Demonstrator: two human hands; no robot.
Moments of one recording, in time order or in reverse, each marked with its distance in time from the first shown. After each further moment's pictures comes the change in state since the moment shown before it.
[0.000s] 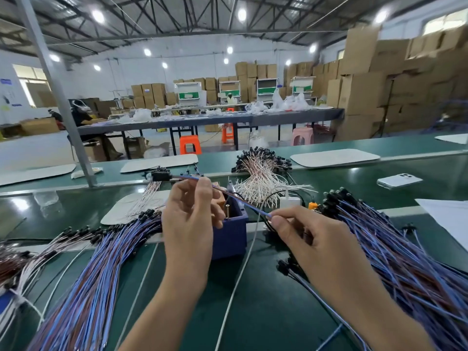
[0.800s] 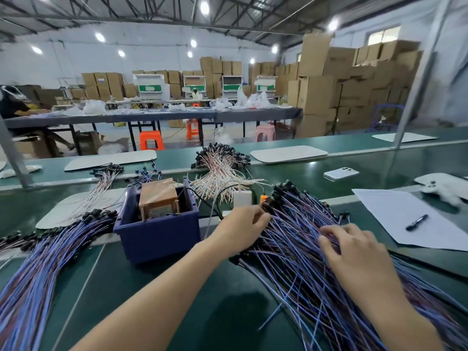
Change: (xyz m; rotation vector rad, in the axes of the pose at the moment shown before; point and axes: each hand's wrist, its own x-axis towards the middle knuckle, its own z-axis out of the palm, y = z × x) left_hand -0.017 -0.097 0.114 0.825 -1.010 -0.032; right_hand -0.048 0.107 -0.083 -0.800 -0.060 0.504
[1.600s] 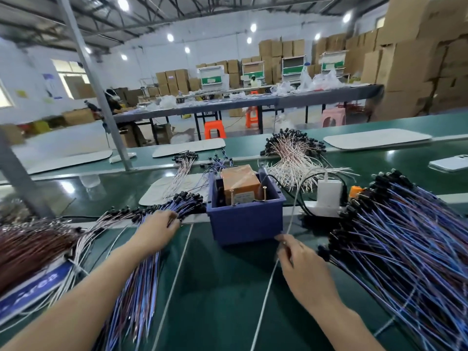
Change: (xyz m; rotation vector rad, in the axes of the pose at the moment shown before) left_hand -0.150 -0.248 -0.169 0.441 0.241 -0.635; right_hand -0.023 -0.186 0.141 0.584 -0.151 -0.361
